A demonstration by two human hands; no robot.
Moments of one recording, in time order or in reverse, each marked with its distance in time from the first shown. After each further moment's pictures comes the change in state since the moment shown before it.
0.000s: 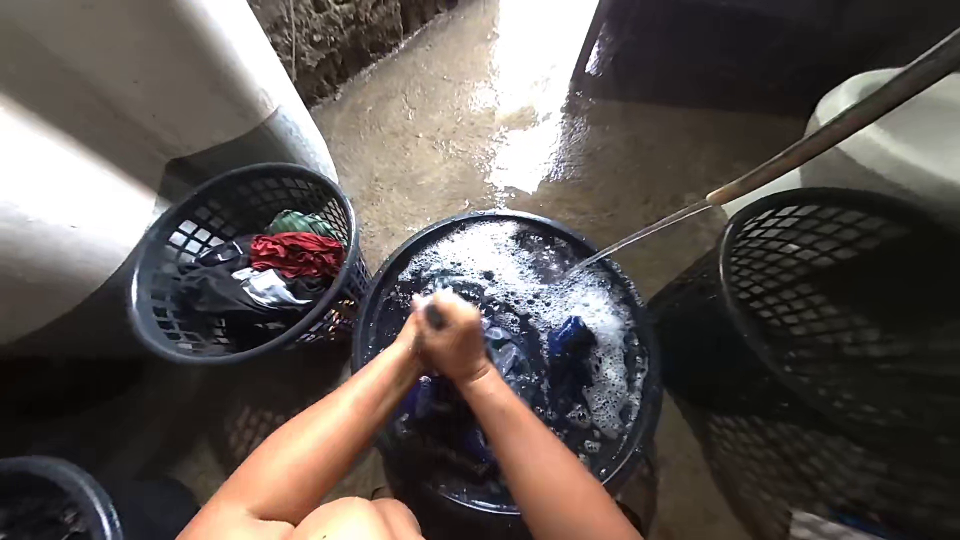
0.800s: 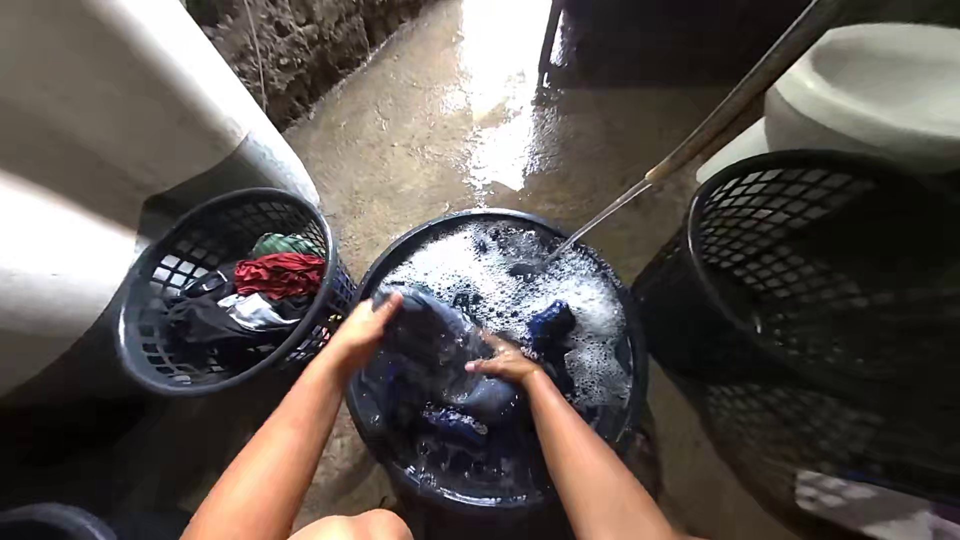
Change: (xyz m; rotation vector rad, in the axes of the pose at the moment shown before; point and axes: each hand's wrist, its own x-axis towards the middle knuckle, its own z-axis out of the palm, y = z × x) left_hand 0.038 0.009 -0.065 0.562 -0.046 0.273; right_hand -0.073 0.133 -0.073 0.314 -0.660 0.798
